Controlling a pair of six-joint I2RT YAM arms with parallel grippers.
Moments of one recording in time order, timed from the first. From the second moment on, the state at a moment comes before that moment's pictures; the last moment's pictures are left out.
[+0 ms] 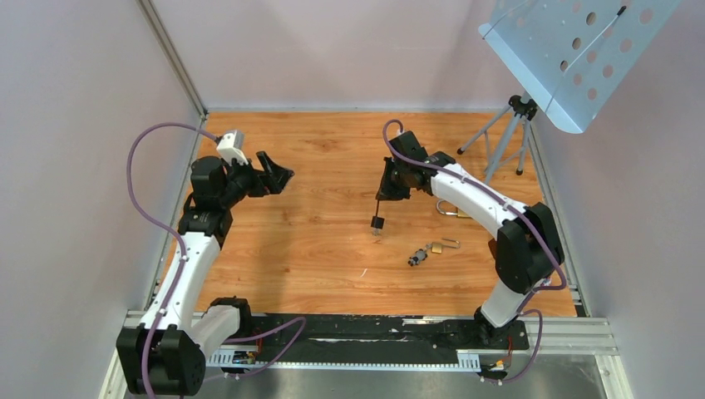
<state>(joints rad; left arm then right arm) -0.02 0.98 0.80 -0.13 0.41 -0.38 0.58 1.72 1.35 -0.63 -0.07 0.72</state>
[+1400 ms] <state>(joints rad) -0.55 1.36 0.70 0.47 0.31 -0.48 0.58 1.67 1.52 -0.46 -0.15 0.95</state>
